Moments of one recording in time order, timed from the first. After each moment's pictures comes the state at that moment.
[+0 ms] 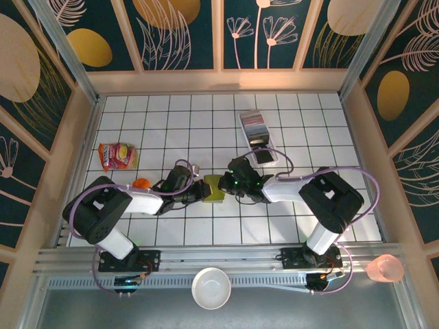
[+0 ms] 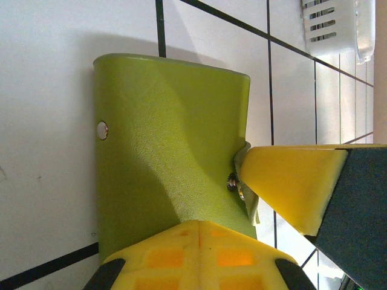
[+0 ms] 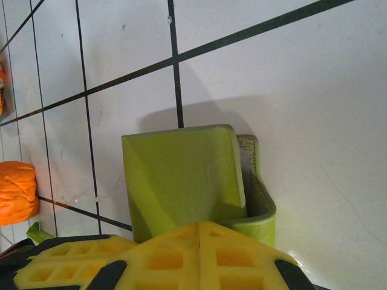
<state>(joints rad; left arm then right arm) -0.68 1.60 0.46 0.44 0.33 -0.95 0.84 1.67 0.72 0.18 -0.12 1.04</state>
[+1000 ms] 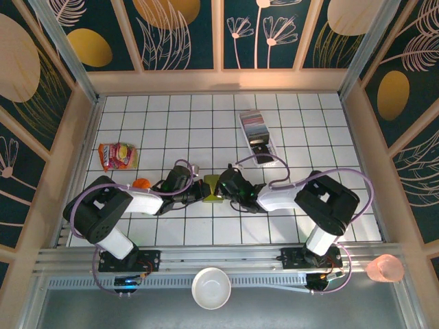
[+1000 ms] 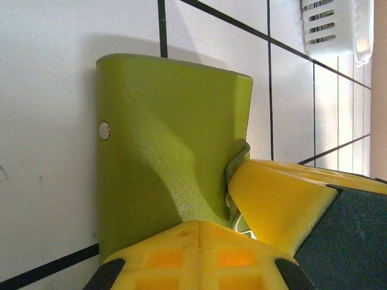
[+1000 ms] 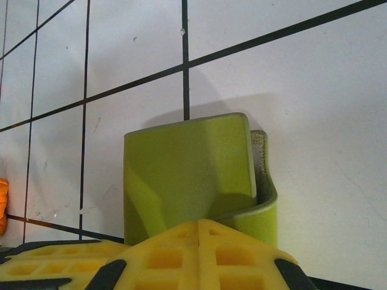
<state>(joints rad) -0.68 1.61 0.45 0.46 0.33 -0.96 0.97 1.68 0.67 0.25 0.16 1.05</state>
